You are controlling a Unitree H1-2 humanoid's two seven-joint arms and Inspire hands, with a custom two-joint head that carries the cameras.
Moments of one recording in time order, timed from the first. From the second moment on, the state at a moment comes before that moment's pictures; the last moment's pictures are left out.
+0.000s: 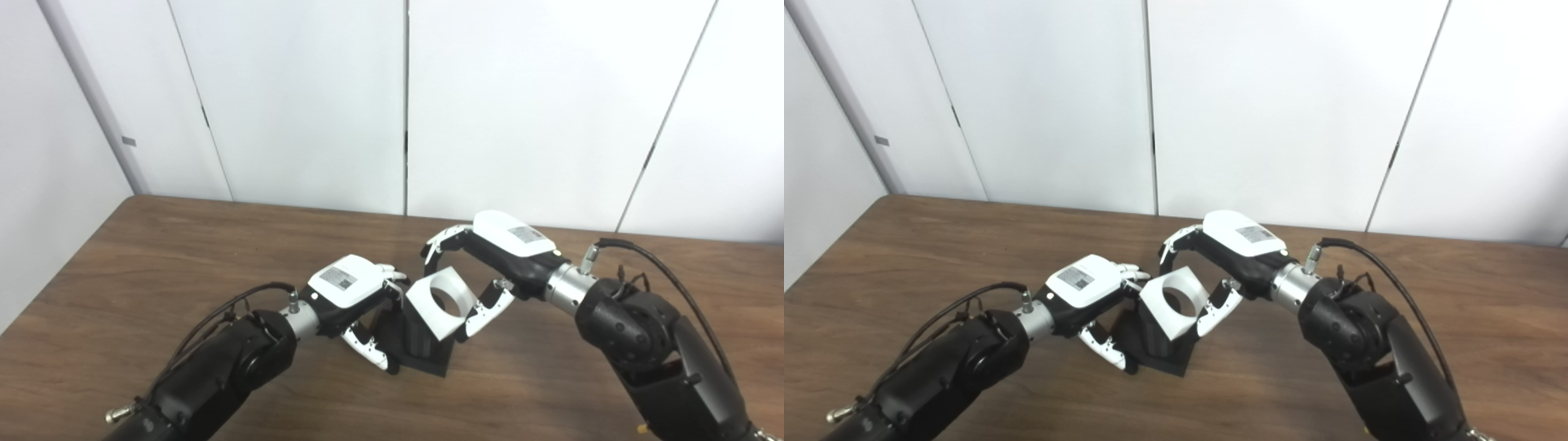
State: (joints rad) left arm -0.47 0.50 -0.59 0.17 0.83 -0.17 -0.16; right arm -0.57 -0.29 0.37 -0.10 -0.58 0.00 0.50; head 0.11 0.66
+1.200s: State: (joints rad) left arm -0.47 0.49 -0.59 0.15 0.85 -0.15 -0.17; right arm -0.70 -0.29 0.56 -0.10 -0.70 0.01 0.70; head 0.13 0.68
